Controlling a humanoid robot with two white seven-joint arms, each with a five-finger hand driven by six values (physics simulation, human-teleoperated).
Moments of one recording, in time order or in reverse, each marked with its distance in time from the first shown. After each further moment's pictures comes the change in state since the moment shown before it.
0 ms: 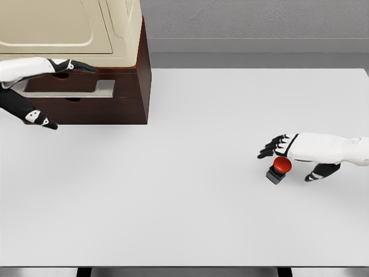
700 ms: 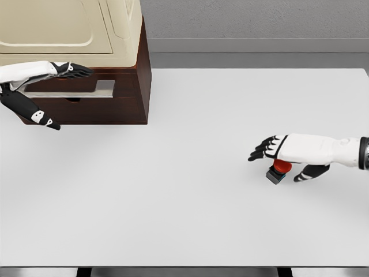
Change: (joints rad) left arm 0.017 -0.026 -0.012 0.009 0.038 0.213 0.015; right arm -0.011 0.037 0.019 -0.015 0.005 0.000 0.000
